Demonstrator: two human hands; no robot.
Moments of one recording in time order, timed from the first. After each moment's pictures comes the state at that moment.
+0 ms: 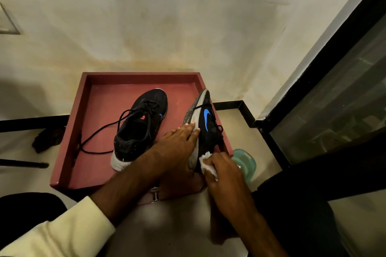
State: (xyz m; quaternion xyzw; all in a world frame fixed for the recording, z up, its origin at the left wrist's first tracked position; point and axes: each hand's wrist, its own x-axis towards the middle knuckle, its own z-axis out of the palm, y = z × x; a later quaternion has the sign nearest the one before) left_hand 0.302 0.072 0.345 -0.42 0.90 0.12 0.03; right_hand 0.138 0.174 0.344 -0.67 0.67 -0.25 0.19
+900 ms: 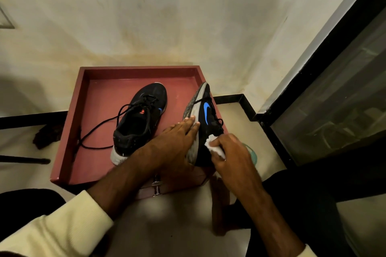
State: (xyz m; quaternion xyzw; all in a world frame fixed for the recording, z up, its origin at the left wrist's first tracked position) left_hand 0.308 0.069 0.343 -0.40 0.91 0.14 0.03; right_hand 0.114 0.148 0.333 -0.67 0.67 -0.29 0.14
